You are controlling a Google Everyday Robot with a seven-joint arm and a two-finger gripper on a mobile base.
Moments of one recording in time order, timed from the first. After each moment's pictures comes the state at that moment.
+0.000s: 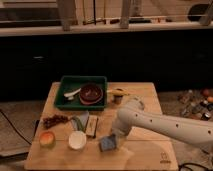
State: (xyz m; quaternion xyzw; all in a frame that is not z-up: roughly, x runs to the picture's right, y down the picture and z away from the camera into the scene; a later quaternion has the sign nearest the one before) arm 0.041 0.274 0.754 -0.33 -0.21 -0.19 0.90
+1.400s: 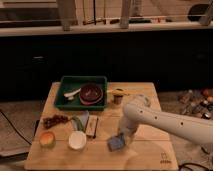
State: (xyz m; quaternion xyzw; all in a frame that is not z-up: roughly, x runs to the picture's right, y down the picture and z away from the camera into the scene) arm 0.081 0.257 0.764 -0.34 -0.18 -0.22 0.90
